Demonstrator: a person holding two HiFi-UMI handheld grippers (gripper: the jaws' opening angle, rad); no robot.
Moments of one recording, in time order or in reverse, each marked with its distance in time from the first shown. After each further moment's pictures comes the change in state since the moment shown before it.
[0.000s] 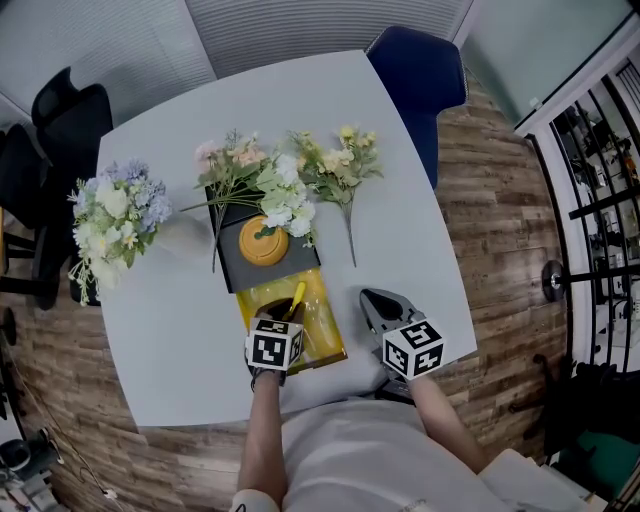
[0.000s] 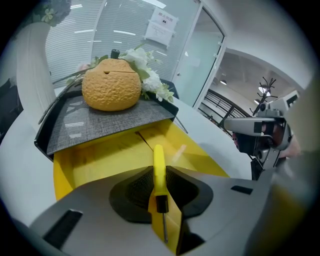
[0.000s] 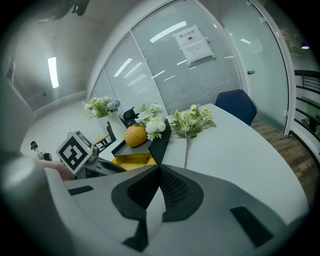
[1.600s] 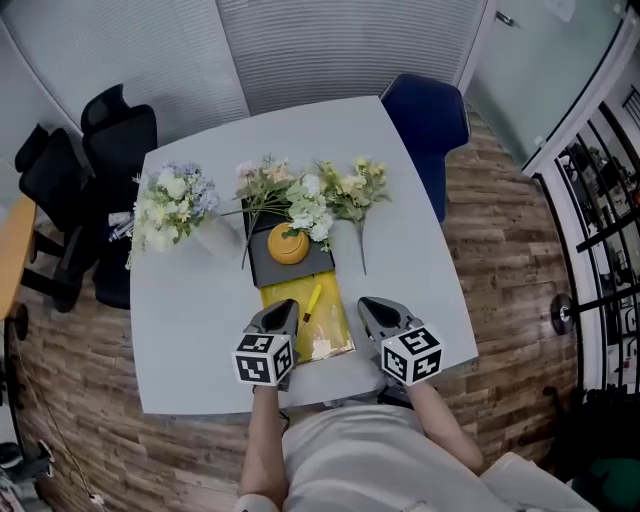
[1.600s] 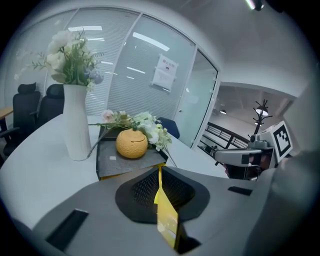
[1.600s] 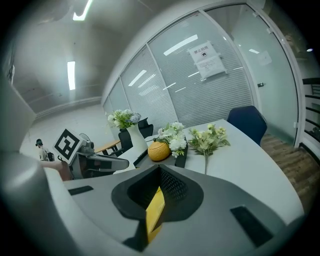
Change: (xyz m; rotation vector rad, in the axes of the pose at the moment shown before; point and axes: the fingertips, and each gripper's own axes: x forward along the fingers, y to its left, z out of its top) left arm -0.123 -0.012 0.039 -0.064 -0.416 0.041; right arm -0.047 0.067 0.030 -0.088 -0.134 0.087
